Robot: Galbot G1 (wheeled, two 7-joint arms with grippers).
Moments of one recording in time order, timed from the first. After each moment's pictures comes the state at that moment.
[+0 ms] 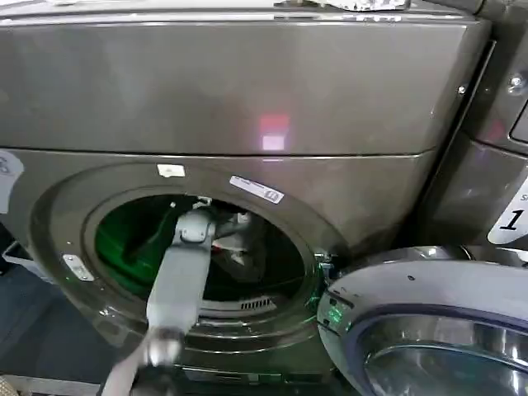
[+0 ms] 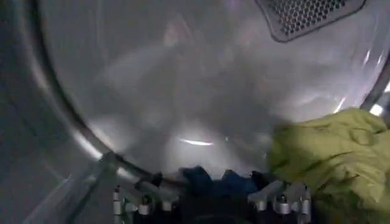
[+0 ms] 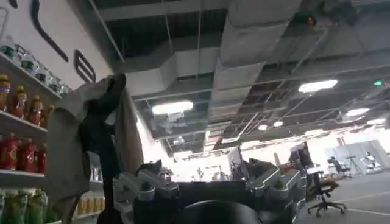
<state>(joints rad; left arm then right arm) 0.25 -1.49 -0.56 -0.94 1.16 -0.07 1.04 -1.62 1.20 2.37 1.71 0.65 -0.11 0.13</state>
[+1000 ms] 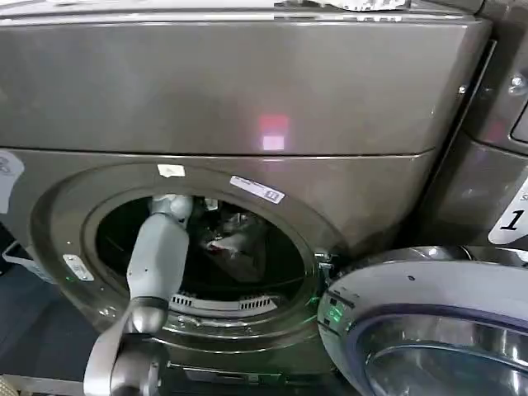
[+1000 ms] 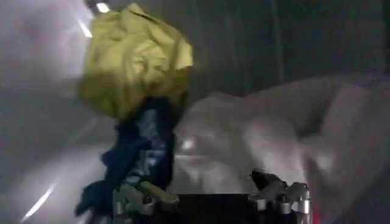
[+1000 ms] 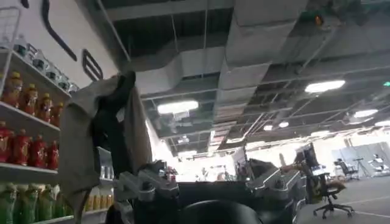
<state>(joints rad) 0.22 -1.52 -0.53 -0.84 1.40 -0.12 1.29 -1.62 1.22 2.35 1.73 0.65 -0.10 0.12</state>
